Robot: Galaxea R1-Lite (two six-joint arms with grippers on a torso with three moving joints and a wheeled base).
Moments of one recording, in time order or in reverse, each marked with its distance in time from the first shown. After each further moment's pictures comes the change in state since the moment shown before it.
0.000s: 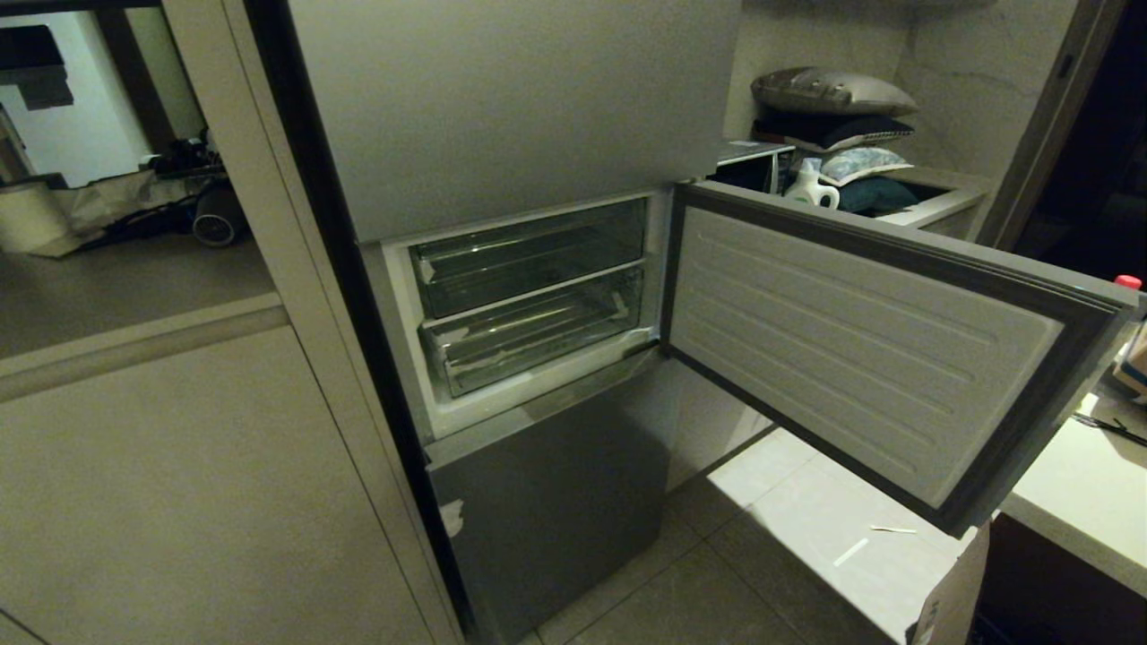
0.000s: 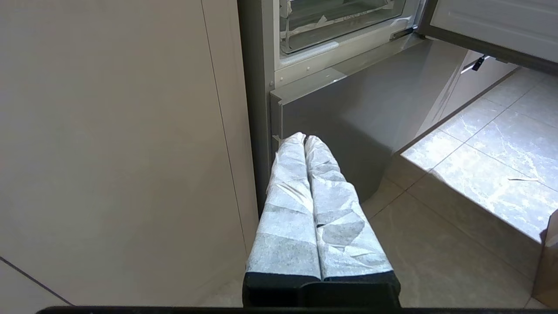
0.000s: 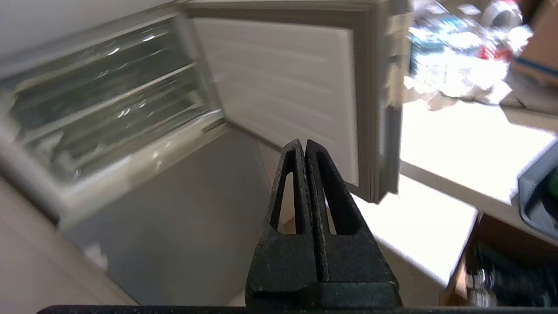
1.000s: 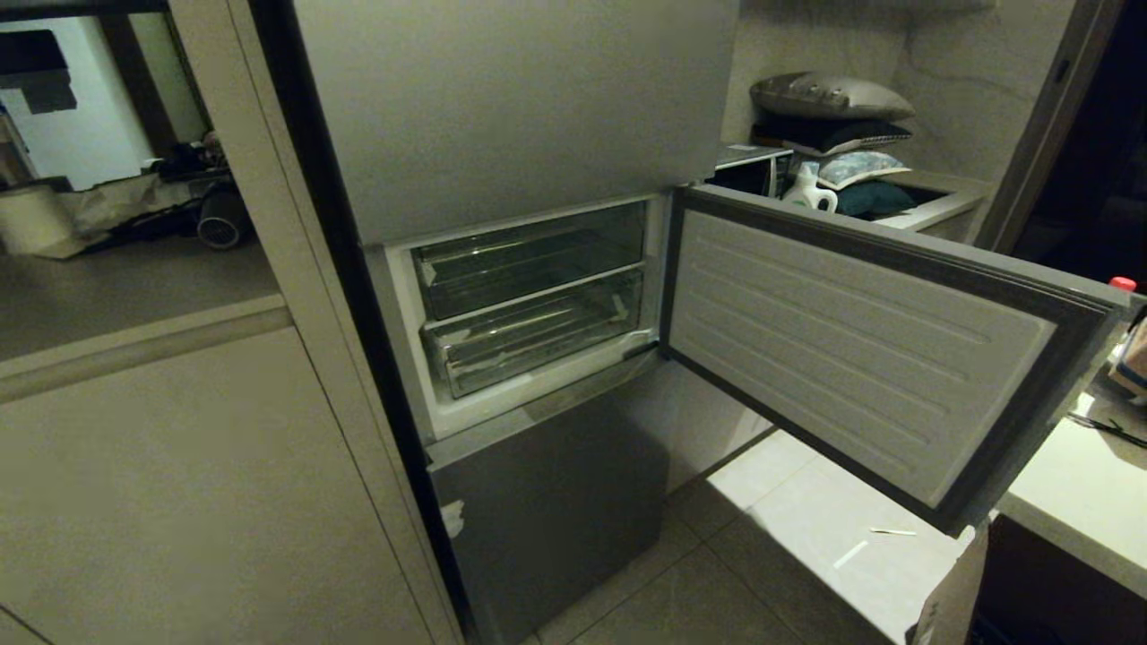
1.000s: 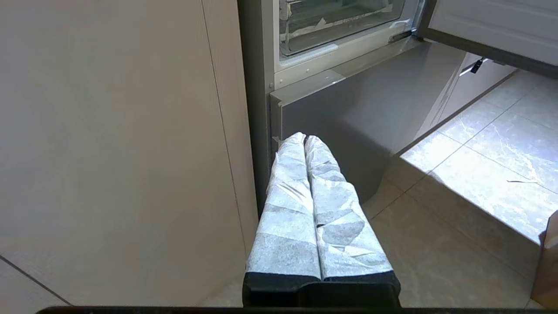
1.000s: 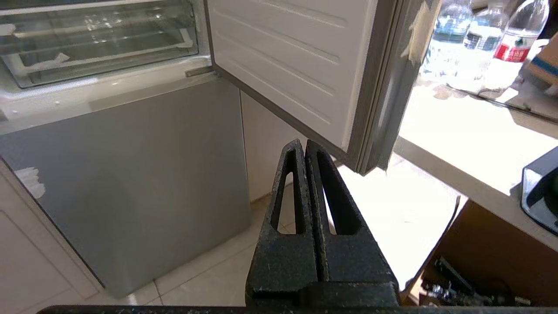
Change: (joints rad) left arm 0.000 0.000 0.000 0.001 0.000 -0.001; right arm 0.100 -0.276 0.467 -0.187 0.006 -0.237
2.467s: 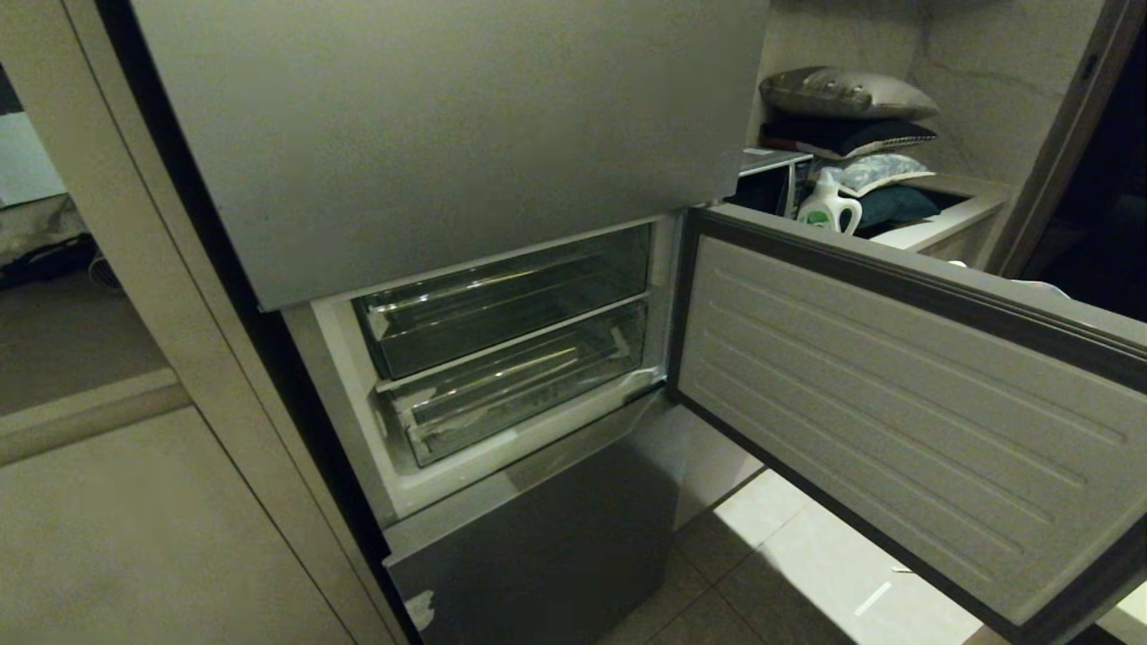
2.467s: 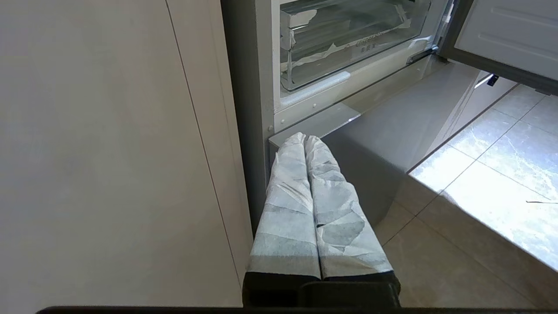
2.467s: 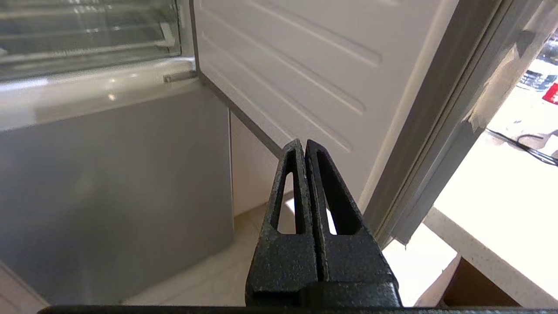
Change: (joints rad) left arm 0.000 0.000 0.000 0.004 0.000 0.002; right arm 0.001 0.015 0.000 0.007 0.029 -0.073
